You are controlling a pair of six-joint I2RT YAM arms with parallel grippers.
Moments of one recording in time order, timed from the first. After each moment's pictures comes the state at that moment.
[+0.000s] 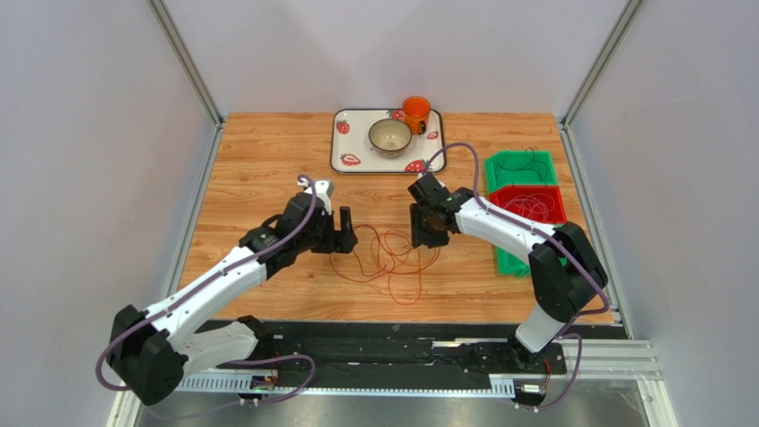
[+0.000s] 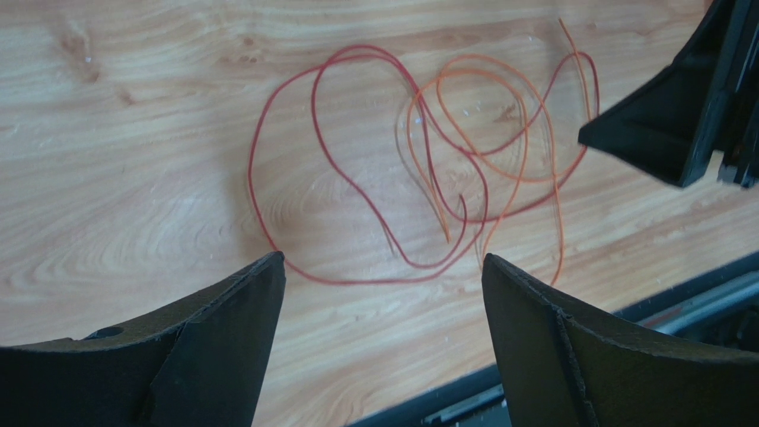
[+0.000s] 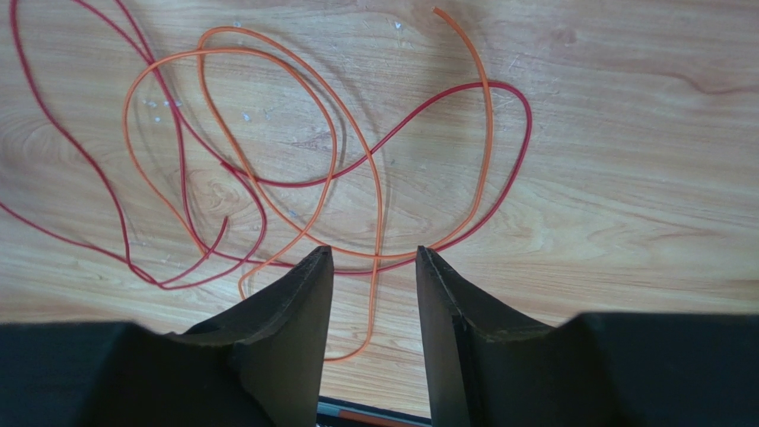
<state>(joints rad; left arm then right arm) -0.64 1.04 0.79 -0.48 -0.06 -0.52 0.66 1.64 1.15 -0.66 0.06 0.58</state>
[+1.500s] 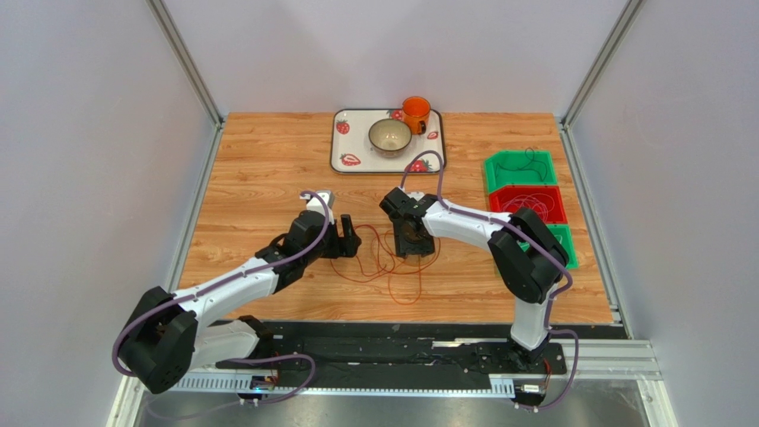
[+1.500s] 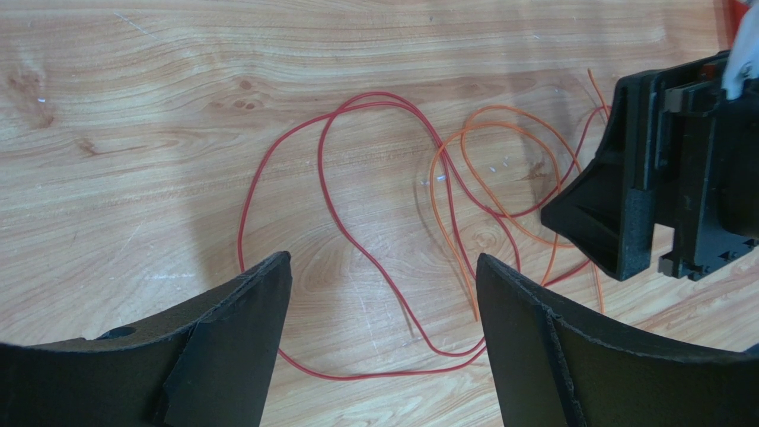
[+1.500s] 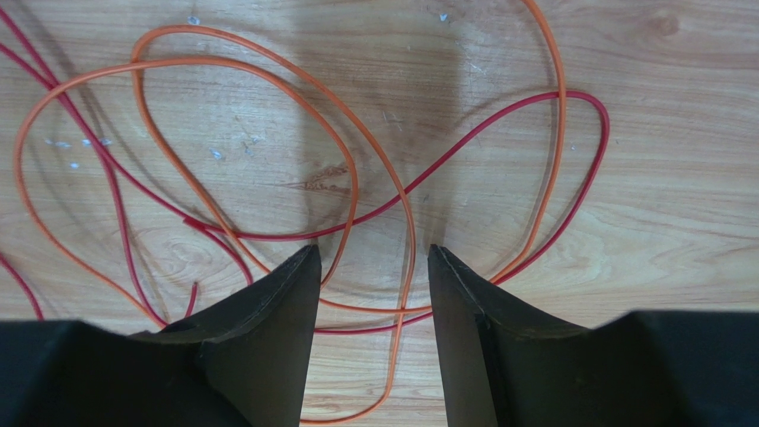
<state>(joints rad) -0.64 1.14 0.51 0.05 -0.11 -0.53 0.79 1.86 1.25 -0.70 0.22 0.68</state>
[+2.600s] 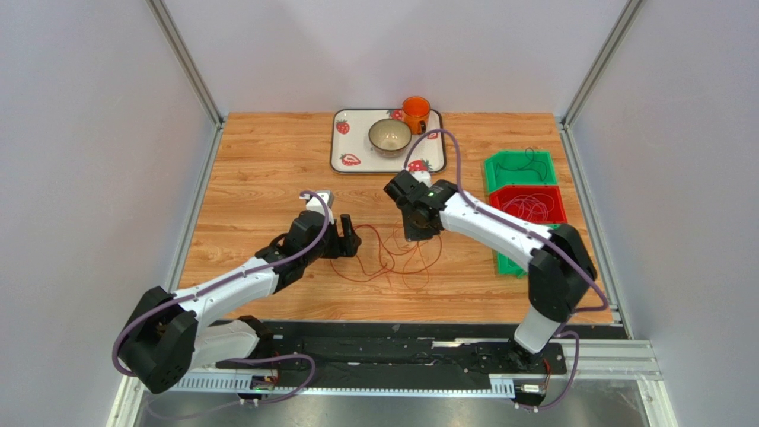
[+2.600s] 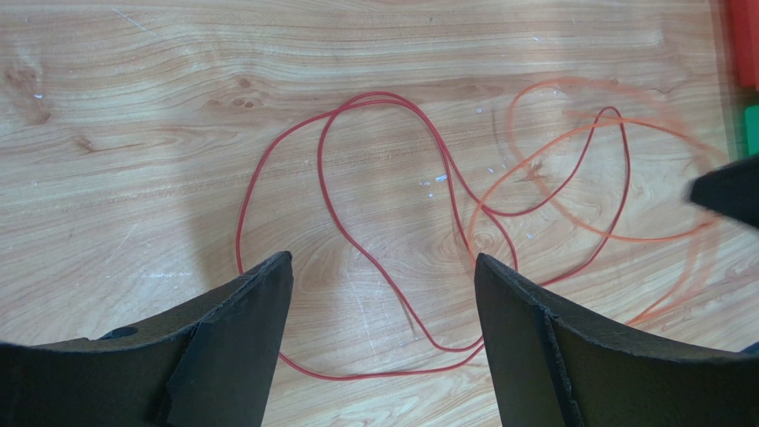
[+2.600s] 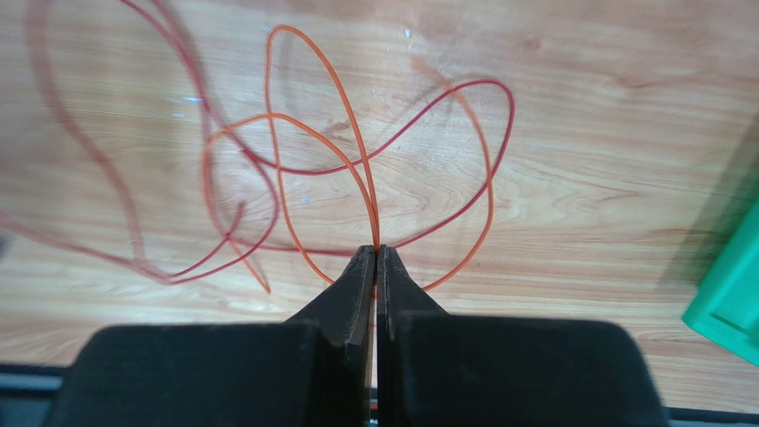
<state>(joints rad) -0.64 1.14 0.51 0.05 -0.11 -0.54 0.80 1.73 1.34 -0.86 0.28 0.63</state>
